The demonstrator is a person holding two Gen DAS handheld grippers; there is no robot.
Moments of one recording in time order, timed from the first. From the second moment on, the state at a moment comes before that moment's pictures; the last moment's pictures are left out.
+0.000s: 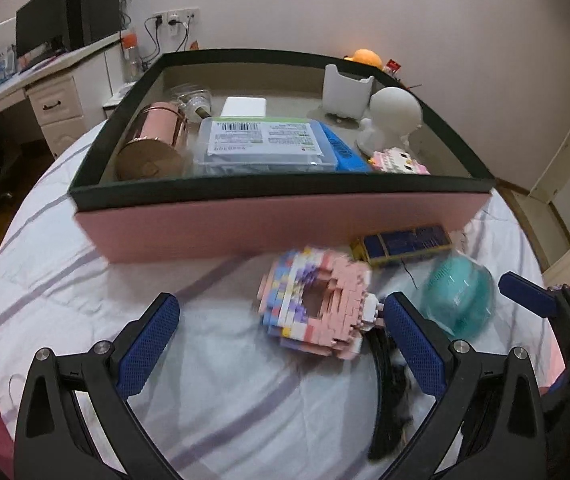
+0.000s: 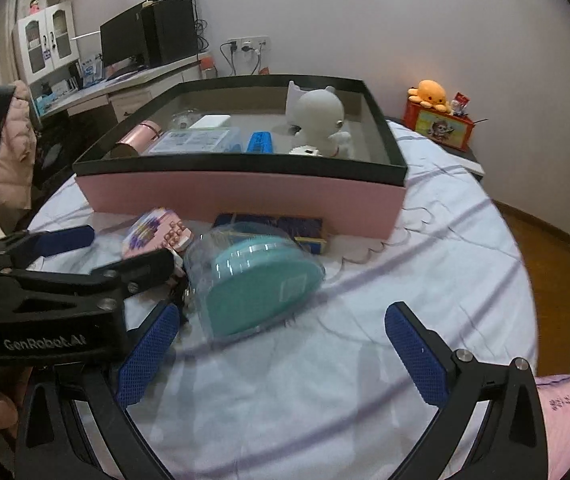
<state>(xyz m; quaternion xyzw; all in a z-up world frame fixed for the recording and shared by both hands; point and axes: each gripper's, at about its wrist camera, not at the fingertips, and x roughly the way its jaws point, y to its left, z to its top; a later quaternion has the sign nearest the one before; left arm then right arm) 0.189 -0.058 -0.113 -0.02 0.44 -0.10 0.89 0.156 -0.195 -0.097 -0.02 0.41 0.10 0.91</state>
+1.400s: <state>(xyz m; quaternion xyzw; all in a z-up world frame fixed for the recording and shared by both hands) 0.154 -0.011 -0.109 -0.05 0.42 -0.11 0.90 0.140 -0.215 -0.100 0.06 0.40 0.13 0.90</state>
